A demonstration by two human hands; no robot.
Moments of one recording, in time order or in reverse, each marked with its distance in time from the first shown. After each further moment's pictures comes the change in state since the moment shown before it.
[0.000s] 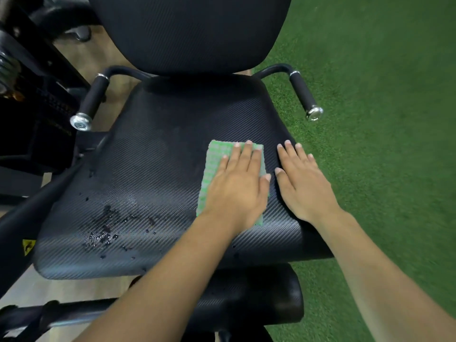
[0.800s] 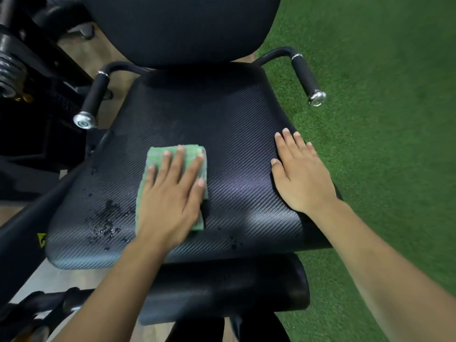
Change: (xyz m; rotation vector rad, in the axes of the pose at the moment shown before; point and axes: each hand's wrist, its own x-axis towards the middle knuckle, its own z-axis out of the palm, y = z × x) left_hand -0.056 -0.071 -0.019 0.212 0.067 -0.190; right_hand 0.002 0.000 0.003 -0.088 0.005 -0.007
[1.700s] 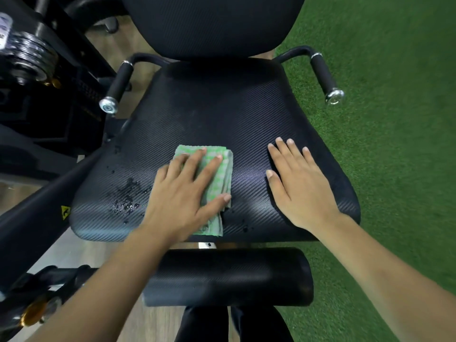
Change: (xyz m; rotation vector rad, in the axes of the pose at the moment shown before) left_hand -0.027 -0.008 -0.009 0.171 0.011 0.153; right_hand -0.034 -0.028 0.008 -0.028 0.096 -0.187
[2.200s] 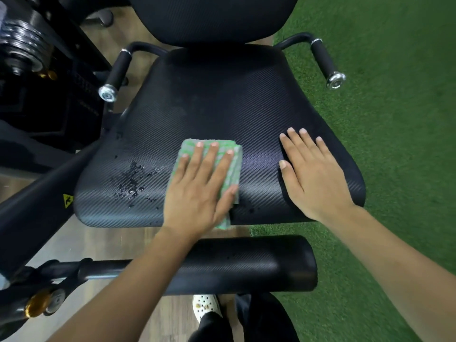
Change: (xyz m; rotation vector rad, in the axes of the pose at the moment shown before) left_hand -0.020 0.018 0.030 -0.033 0.222 0.087; right_hand -0.024 0.003 0.005 -0.032 0.099 0.008
